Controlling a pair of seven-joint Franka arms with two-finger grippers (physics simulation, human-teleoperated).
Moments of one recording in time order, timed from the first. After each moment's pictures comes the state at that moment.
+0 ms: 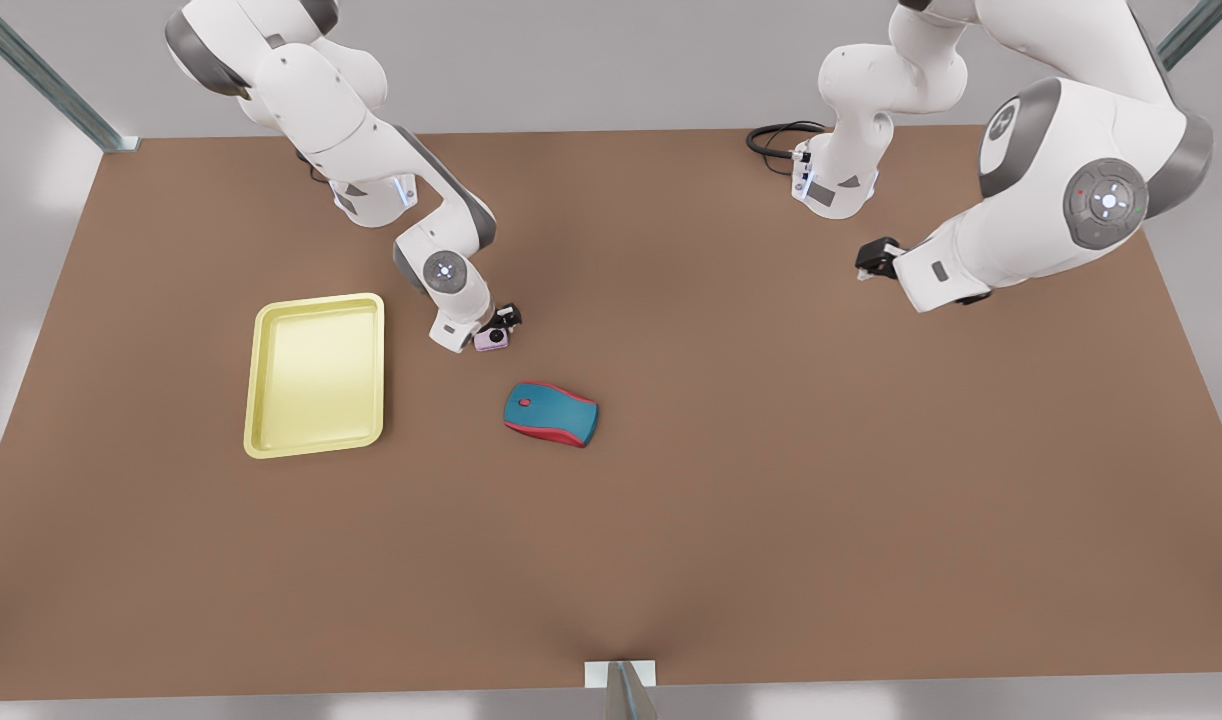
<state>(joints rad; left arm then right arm) -0.12 0.17 -0.11 -1.33 -0.13 1.21 0.07 0.20 0.34 0.41 -2.50 -0.08 2.71 0.43</state>
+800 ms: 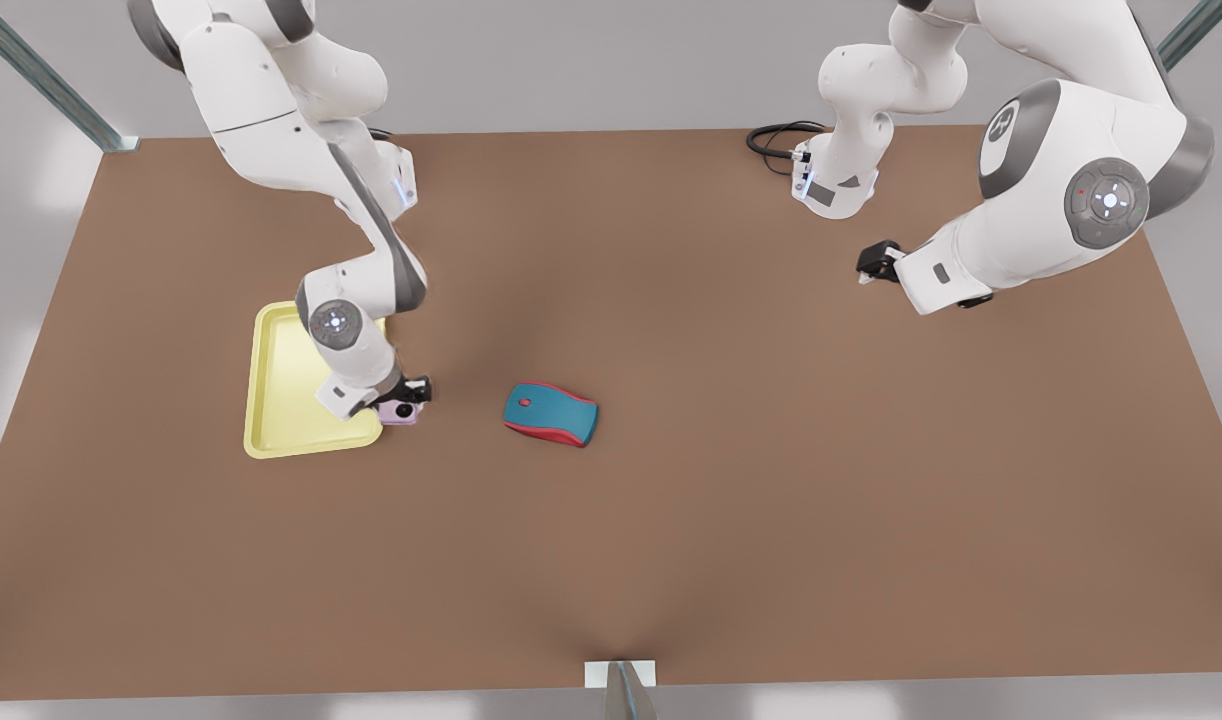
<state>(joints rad) -0.12 0.17 -0.11 -1.33 -0.11 1.22 0.07 0.13 0.26 0.08 -2.22 -0.13 2.47 0.26</state>
